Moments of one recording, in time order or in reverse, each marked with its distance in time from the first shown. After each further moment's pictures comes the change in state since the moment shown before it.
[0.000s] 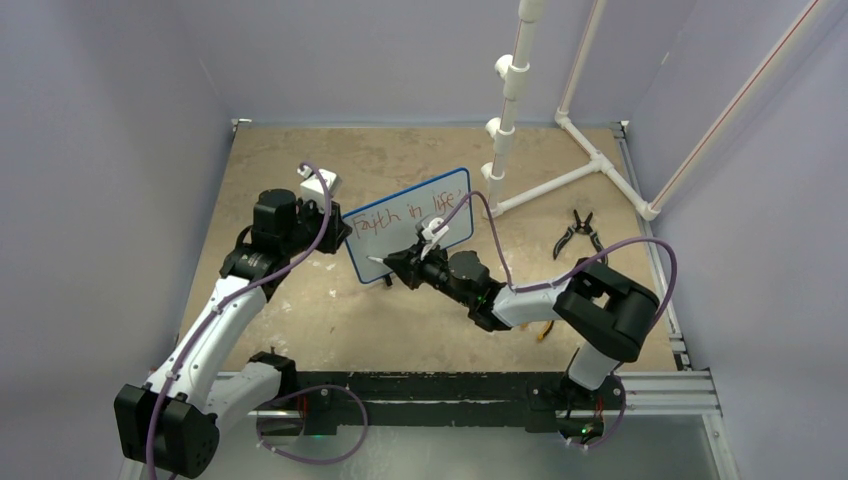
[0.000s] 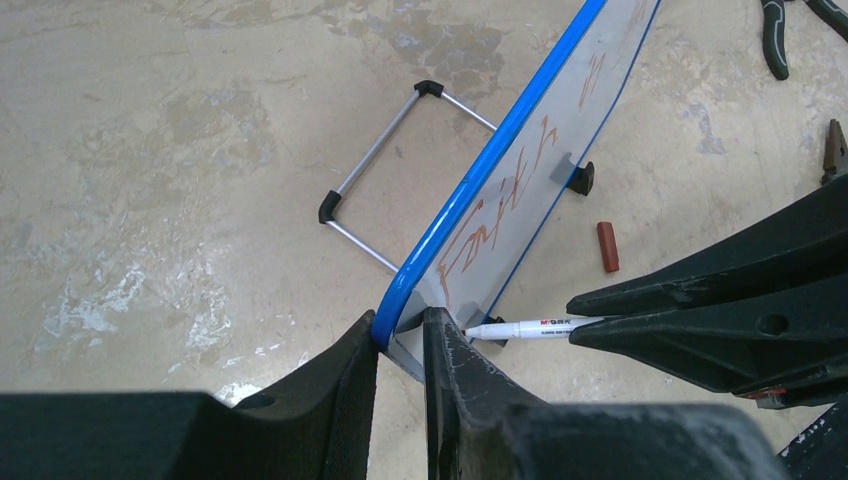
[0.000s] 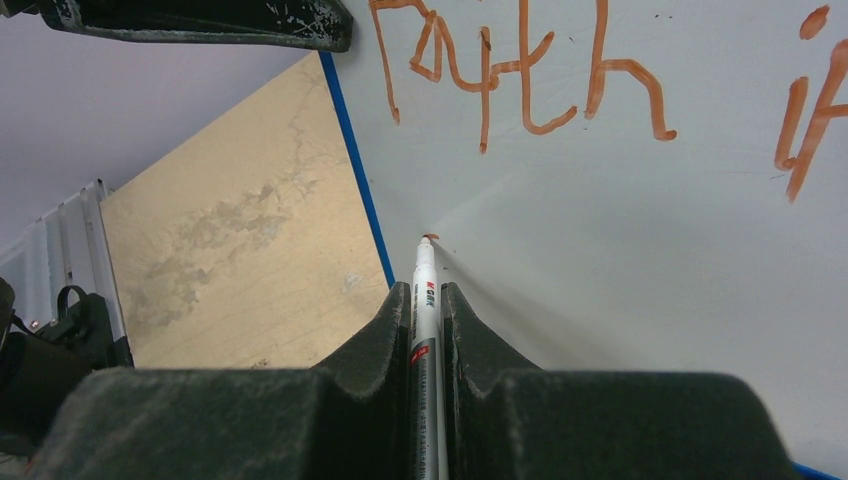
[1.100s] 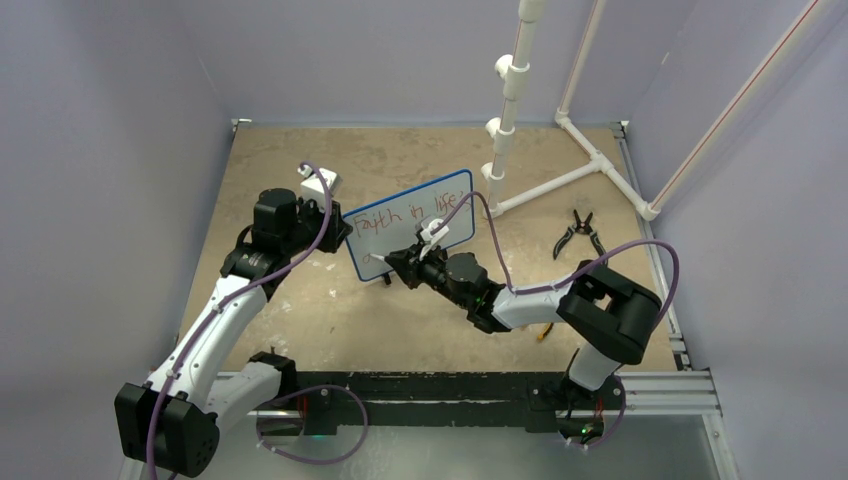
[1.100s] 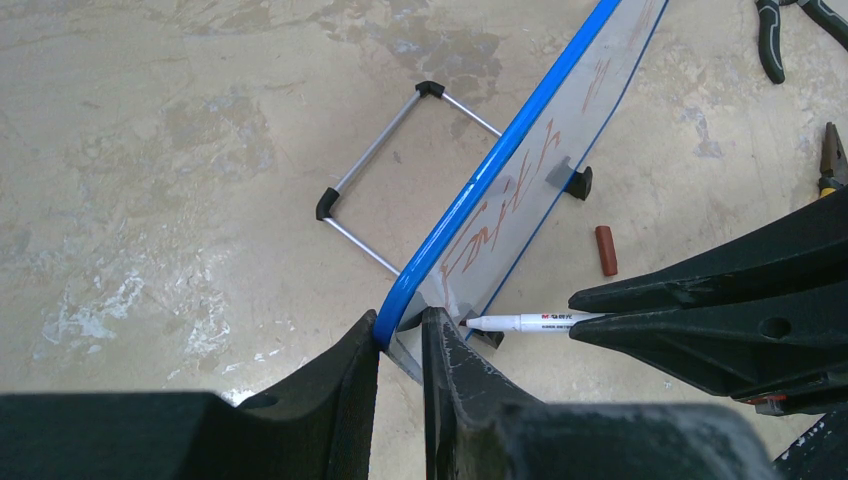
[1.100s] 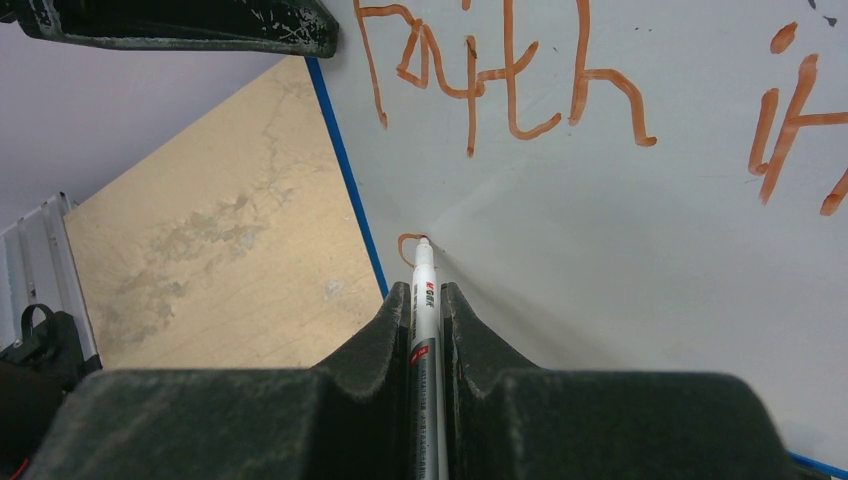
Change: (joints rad) left arm 0.000 0.005 0.000 0.013 0.005 0.000; right arm 0.024 -0.016 0.008 -0.031 0.085 -0.024
